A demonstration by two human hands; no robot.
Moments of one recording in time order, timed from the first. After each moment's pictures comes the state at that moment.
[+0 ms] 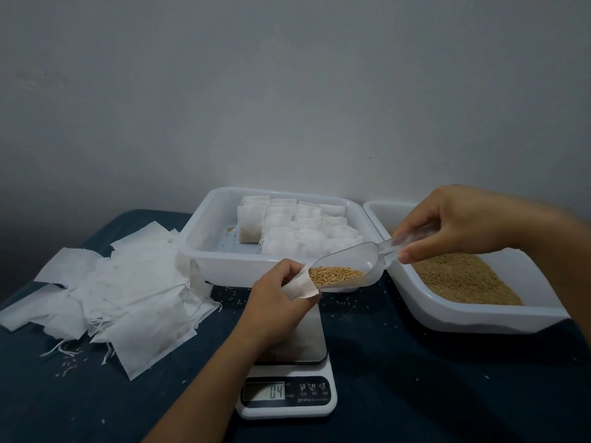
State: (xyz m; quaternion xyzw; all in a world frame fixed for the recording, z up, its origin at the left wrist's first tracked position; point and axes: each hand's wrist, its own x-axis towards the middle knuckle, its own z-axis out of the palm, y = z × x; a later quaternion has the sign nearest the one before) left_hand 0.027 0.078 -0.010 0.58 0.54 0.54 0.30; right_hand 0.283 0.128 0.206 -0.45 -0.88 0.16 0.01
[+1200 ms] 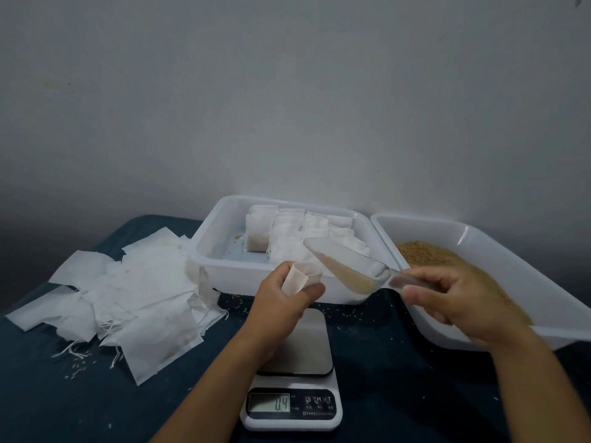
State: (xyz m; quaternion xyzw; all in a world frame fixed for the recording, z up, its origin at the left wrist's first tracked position) left_hand 0.029 0.070 0.010 0.48 0.46 0.61 0.43; right_hand 0.308 0.127 0.086 -0.39 -0.75 0.43 0.32
